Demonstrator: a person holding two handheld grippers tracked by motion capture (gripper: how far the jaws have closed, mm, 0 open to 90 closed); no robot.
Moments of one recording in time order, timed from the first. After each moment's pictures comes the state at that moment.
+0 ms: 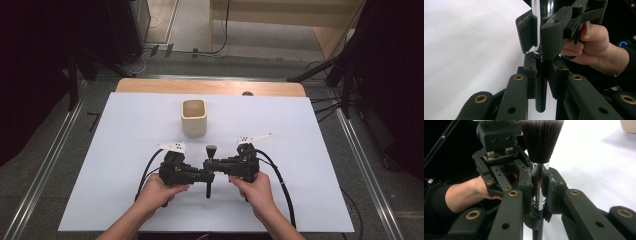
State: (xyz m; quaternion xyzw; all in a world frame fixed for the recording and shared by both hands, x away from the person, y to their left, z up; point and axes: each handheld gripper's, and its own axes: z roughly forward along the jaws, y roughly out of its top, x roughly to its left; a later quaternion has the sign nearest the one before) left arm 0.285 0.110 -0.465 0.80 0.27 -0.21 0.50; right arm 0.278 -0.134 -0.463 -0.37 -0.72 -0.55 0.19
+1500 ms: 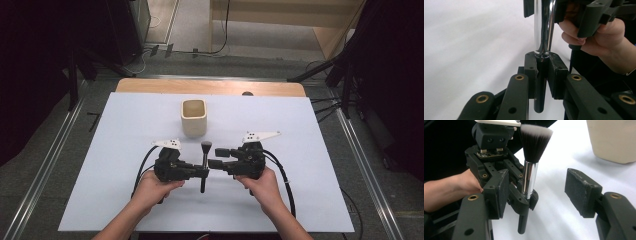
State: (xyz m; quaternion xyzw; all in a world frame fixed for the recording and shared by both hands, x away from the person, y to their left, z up) left arm 0.292 0.121 -0.460 0.80 0.29 -0.18 0.49; right arm 0.278 -0.146 -0.450 -0.35 -0.74 -0.56 0.08
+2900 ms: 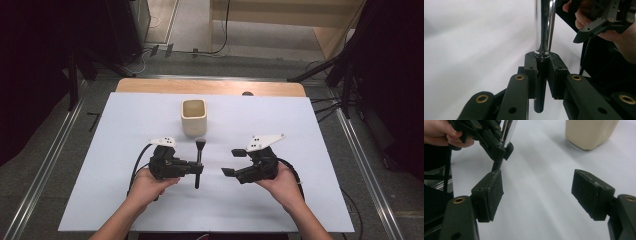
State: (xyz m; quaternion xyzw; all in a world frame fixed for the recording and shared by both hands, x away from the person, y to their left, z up) left arm 0.297 0.132 -0.457 0.81 0.30 -0.14 0.48; right arm 0.266 -0.169 -0.441 -0.30 -0.84 -0.45 -0.04
